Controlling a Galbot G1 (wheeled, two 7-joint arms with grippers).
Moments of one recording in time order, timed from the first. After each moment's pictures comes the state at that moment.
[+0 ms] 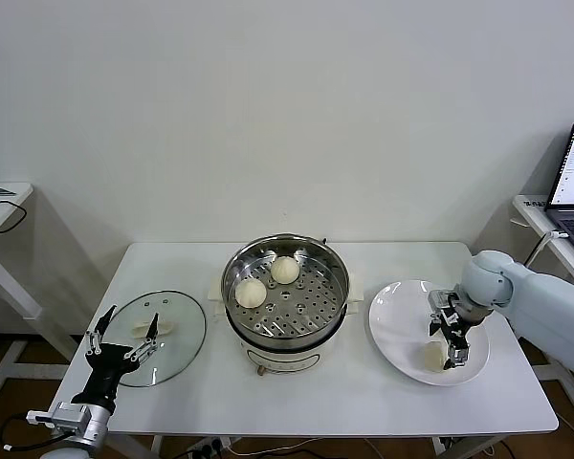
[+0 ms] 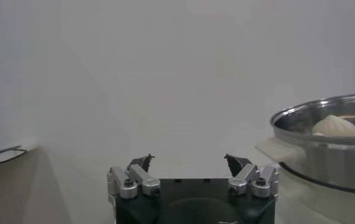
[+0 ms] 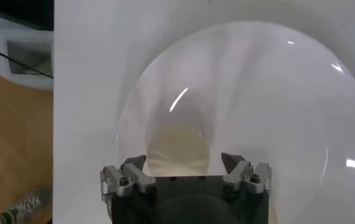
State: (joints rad) left arm 1.58 -1.39 -0.79 -2.04 -0.06 -0.03 0.19; right arm -0.06 0.60 -0.82 1.33 -0.14 -0.28 -1.22
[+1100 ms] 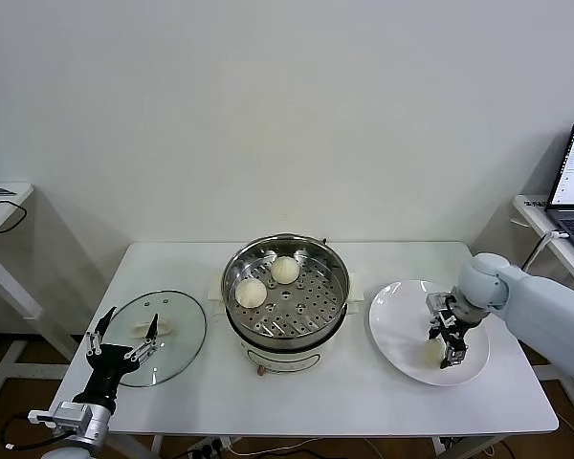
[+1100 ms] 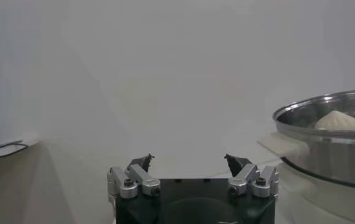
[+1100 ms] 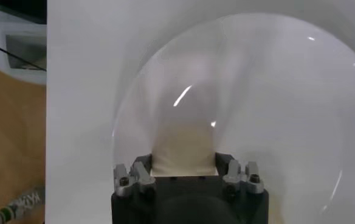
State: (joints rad) left arm 1.58 -1.39 -0.79 -2.03 -0.06 -0.02 0.19; right arm 0.01 0.57 -0.84 1.35 -0.09 -0.28 -1.25
